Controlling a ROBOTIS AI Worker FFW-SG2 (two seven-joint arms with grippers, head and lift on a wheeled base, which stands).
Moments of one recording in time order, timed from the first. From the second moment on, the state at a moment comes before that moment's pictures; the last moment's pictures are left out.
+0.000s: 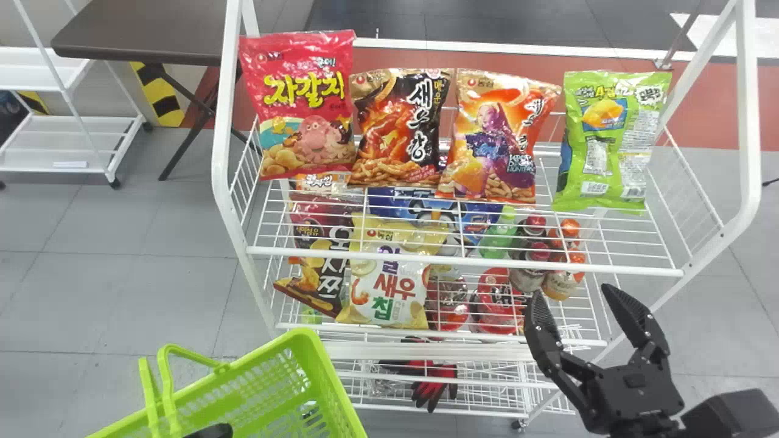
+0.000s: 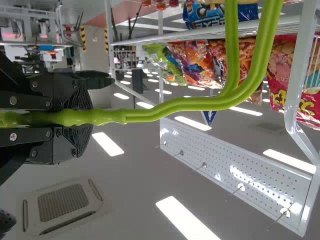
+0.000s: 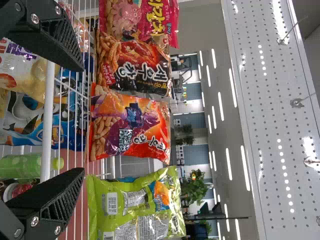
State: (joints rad) left arm 0.59 0.10 0.49 -1.72 0.86 1.22 -1.39; right arm 0.67 -0.07 -0.02 -1.86 -0.18 -0.36 0.20
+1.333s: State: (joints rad) left arm 0.58 0.11 0.49 -1.73 0.87 1.22 -1.39; right arm 0.05 -0.11 -0.34 -1.74 -0.18 0.50 0.36
